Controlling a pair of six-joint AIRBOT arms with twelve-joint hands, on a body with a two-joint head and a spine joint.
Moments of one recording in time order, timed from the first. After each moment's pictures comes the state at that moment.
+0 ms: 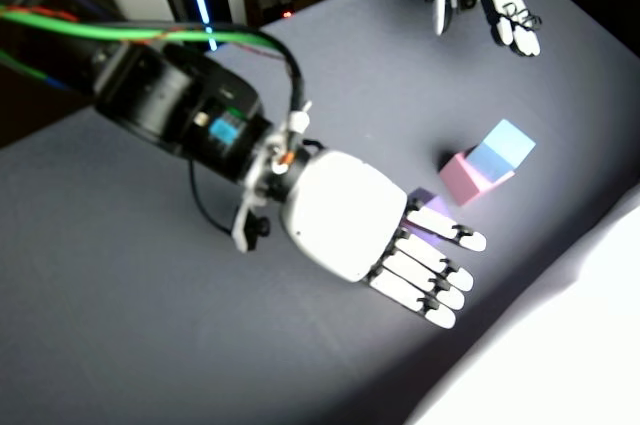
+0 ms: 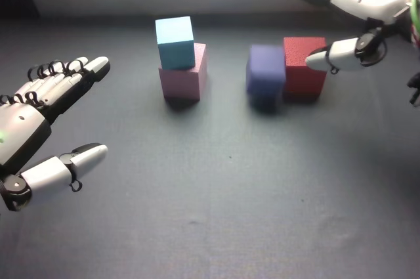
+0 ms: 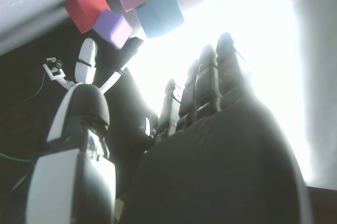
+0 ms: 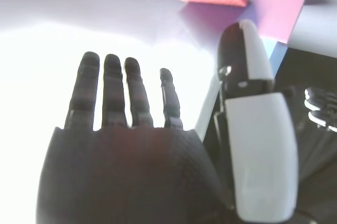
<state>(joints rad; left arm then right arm) 1.12 -1.03 1.10 -0.33 -1.35 0.63 -0.40 -1.23 1.40 0.52 0.42 -1.33</state>
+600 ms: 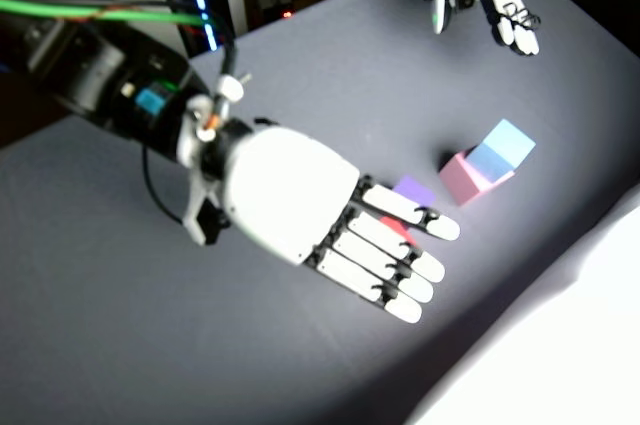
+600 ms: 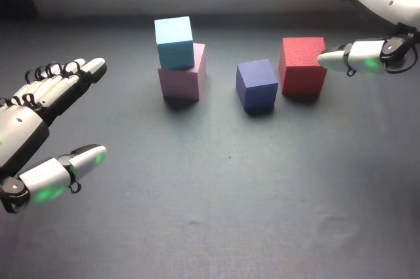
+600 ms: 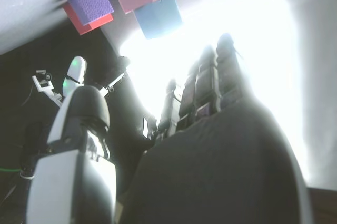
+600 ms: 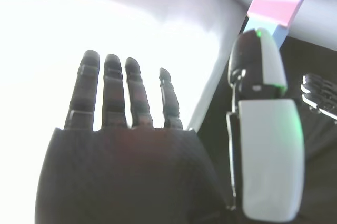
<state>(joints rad) 1.13 -1.03 1.09 -0.35 -1.36 0.63 -0.46 -1.11 1.23 0.45 0.60 -1.33</state>
